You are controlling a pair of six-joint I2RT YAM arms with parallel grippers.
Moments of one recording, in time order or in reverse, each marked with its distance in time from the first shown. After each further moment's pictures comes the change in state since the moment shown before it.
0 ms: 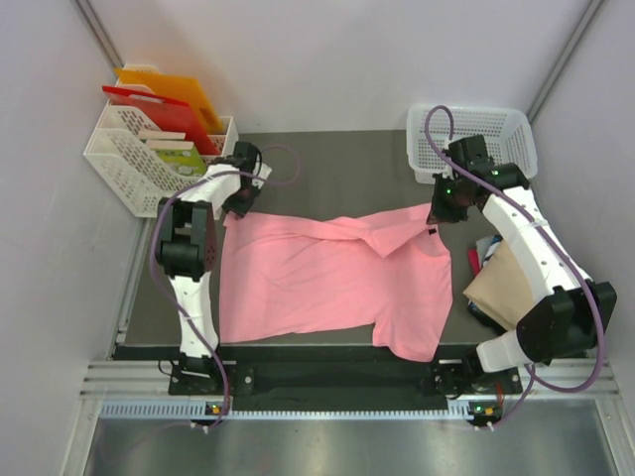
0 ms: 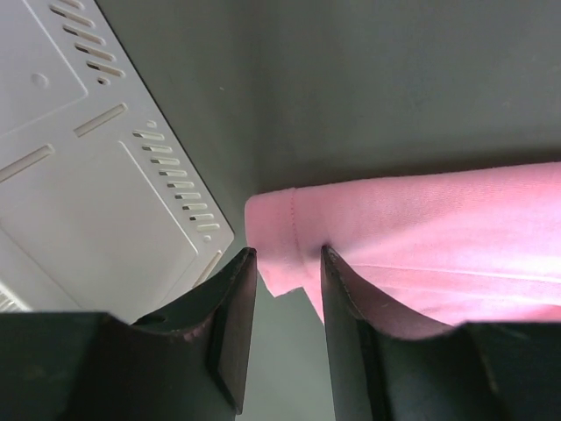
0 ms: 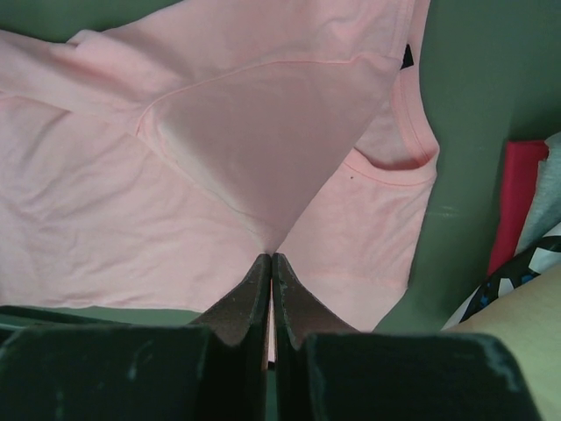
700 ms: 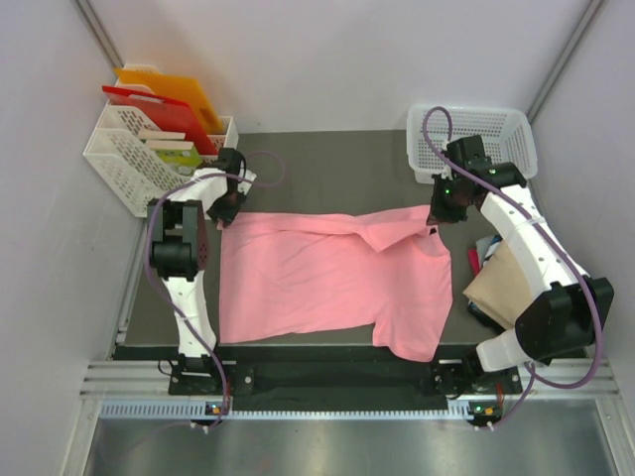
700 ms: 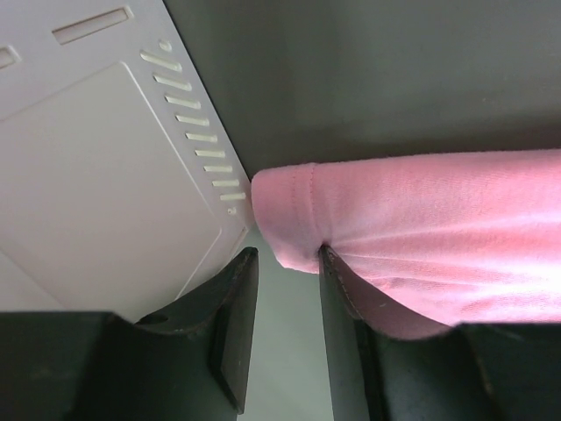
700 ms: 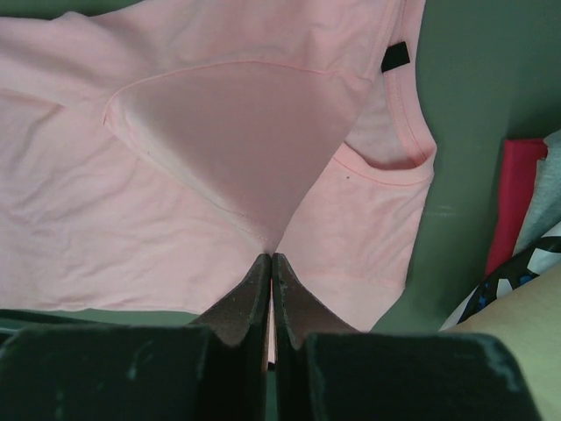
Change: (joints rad) left arm 0.089 -0.012 -0.069 0.006 0.011 0.000; right arm 0.000 0.018 0.000 -0.001 0.010 0.000
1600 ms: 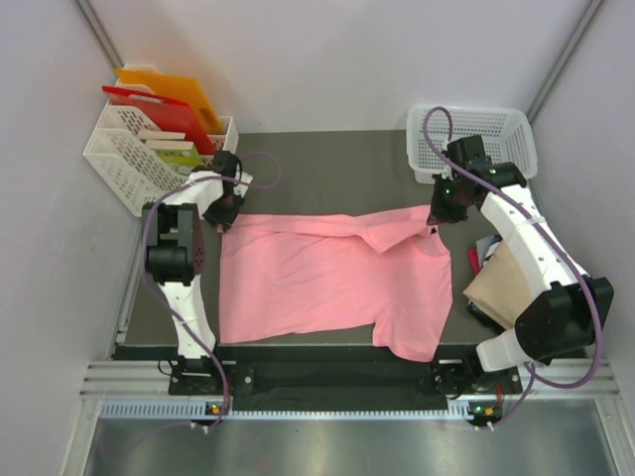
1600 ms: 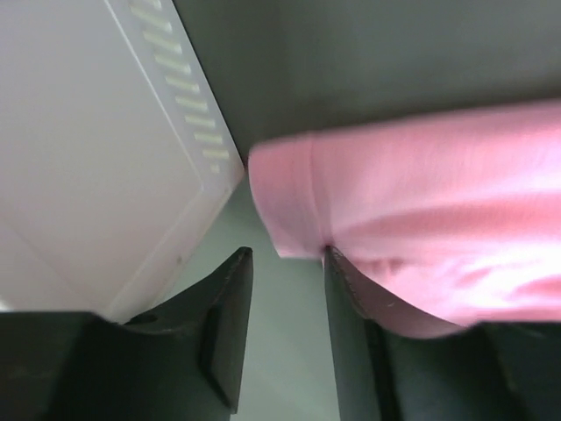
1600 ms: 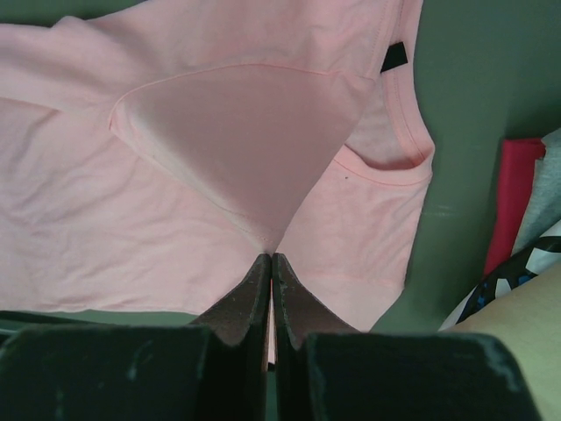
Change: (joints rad) left arm 0.010 -0.053 -0.064 0.005 0.039 -0.032; right arm -0.003 0.002 0.000 0.000 0.001 0.000
